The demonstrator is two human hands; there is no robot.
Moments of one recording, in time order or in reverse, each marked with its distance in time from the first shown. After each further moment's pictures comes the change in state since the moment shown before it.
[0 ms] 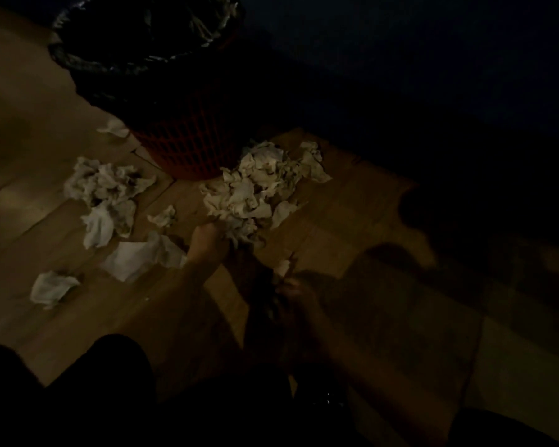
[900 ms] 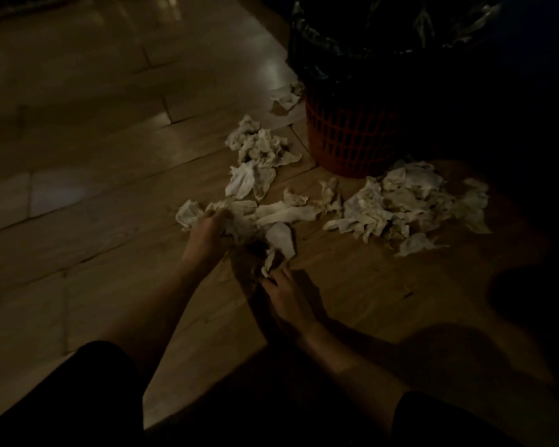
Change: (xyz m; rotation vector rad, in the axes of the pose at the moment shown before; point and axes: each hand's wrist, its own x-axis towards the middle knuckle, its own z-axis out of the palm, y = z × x) left_hand -0.099 -0.175 -0.066 -0.068 0.336 -0.329; right_hand 0.064 -0.118 0.125 -0.277 -0.139 -0.674
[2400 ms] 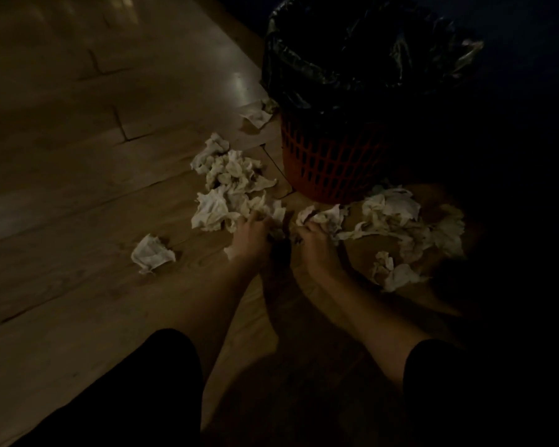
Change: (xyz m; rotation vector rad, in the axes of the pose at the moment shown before) left_hand 0.107 0.076 0.085 0.082 -0.205 0.043; right_hand 0.114 0.130 -0.054 -0.058 0.090 0.447
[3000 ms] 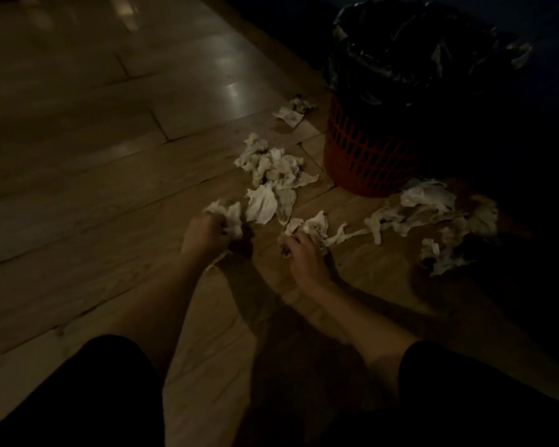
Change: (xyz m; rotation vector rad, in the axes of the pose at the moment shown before) left_hand -0.037 -0.182 -0.084 -0.055 0.087 -0.047; right_hand -0.043 -0.132 0.056 0.024 -0.014 -0.011
